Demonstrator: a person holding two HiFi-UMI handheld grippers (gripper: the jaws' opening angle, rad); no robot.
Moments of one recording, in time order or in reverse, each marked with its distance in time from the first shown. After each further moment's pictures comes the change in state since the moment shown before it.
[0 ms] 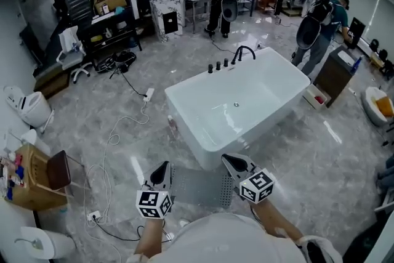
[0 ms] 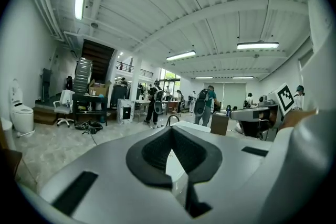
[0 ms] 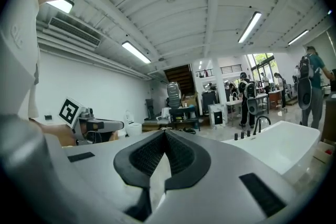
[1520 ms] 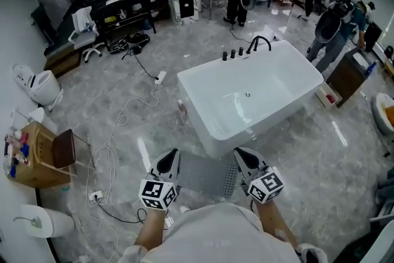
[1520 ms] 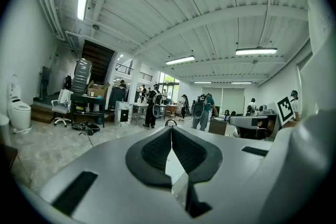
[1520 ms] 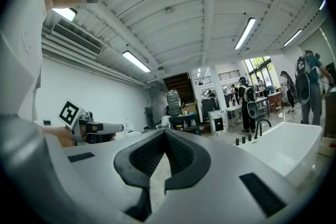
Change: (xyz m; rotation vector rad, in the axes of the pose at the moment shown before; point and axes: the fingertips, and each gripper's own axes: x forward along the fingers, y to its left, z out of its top) left arm -0.004 -0.014 0.011 -0.016 -0.051 -0.018; right arm -0.016 -0.004 0.004 0.018 -0.110 -0.003
